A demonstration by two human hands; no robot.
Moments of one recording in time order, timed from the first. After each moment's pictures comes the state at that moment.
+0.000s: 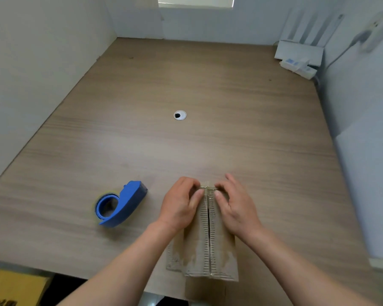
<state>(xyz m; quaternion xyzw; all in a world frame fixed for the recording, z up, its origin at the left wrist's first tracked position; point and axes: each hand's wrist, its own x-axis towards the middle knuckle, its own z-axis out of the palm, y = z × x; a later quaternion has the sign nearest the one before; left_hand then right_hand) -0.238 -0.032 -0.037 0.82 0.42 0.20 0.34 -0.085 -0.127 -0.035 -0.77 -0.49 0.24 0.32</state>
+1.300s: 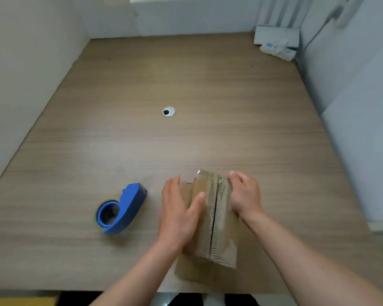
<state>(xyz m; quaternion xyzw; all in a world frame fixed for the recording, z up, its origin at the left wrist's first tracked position) -0.265 -0.061 -0.015 0.73 0.53 0.12 0.42 -0.097 -0.113 -0.052 -0.82 -0.20 0.23 0.49</state>
